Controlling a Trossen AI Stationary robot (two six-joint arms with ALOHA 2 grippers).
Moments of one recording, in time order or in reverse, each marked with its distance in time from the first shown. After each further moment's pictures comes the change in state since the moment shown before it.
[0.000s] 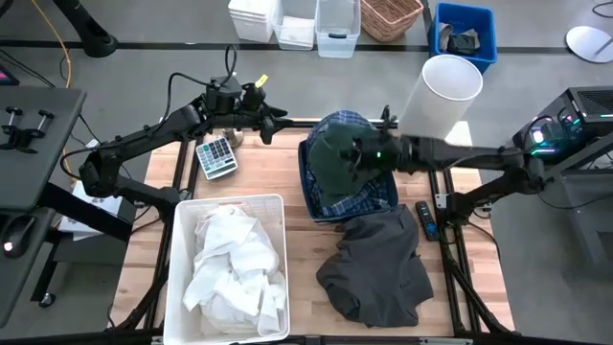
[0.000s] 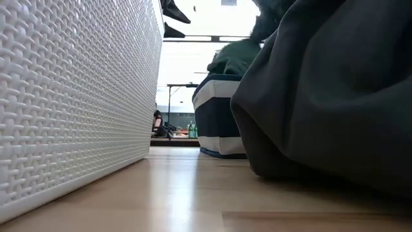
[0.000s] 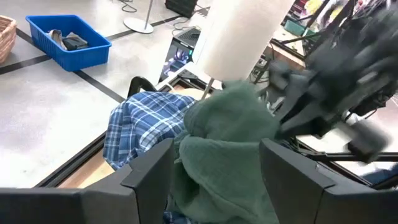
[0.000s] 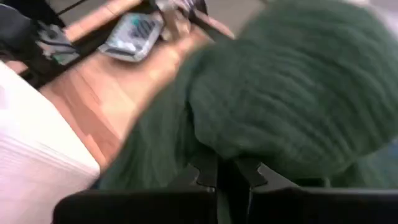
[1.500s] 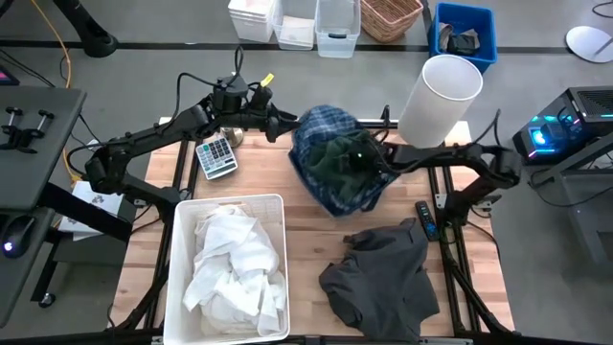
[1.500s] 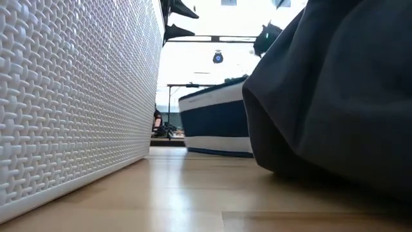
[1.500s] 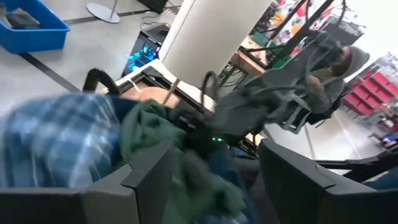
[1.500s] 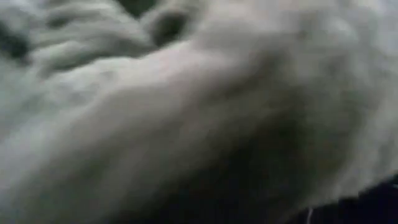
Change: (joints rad) left arm 0.000 0.060 0.000 0.113 0.133 -0.146; right arm -0.231 0.214 -0.350 0.344 -0.109 0.493
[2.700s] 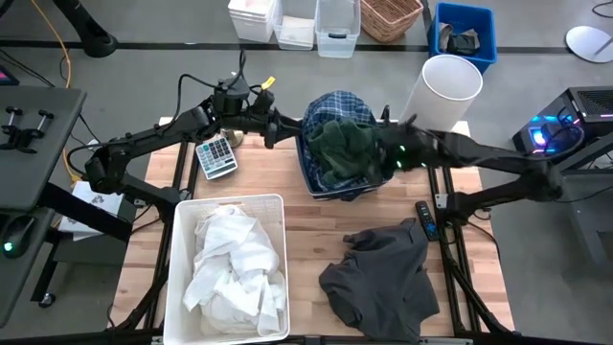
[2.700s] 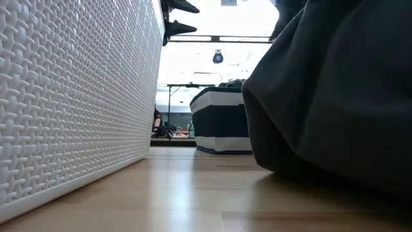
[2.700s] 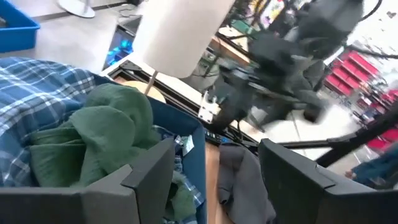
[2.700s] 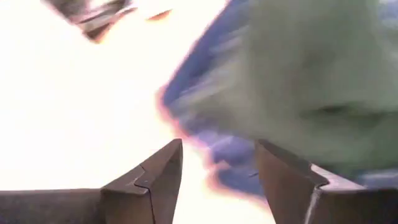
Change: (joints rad) left arm -0.026 -0.001 0.000 -0.001 0.067 0.043; right arm 0.157 -0.398 0.283 -0.522 -0.202 -0.430
